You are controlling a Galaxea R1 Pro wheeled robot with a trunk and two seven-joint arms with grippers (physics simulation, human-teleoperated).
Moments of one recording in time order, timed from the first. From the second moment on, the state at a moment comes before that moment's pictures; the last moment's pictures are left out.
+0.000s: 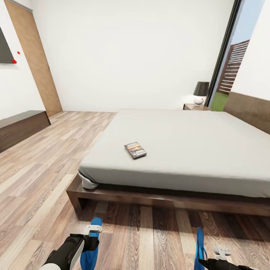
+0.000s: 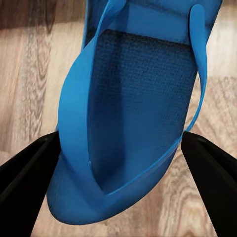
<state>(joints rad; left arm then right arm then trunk) -0.50 -0.02 0.13 -0.48 -0.20 0.43 -0.11 -0.47 -0.33 -0.15 -0.13 -0.04 0.05 0.74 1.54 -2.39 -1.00</state>
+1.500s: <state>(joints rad) -0.50 -0.02 0.13 -0.48 -0.20 0.43 -0.11 -0.47 -0.49 -0.15 -0.13 -0.23 0.06 0.83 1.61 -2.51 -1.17</state>
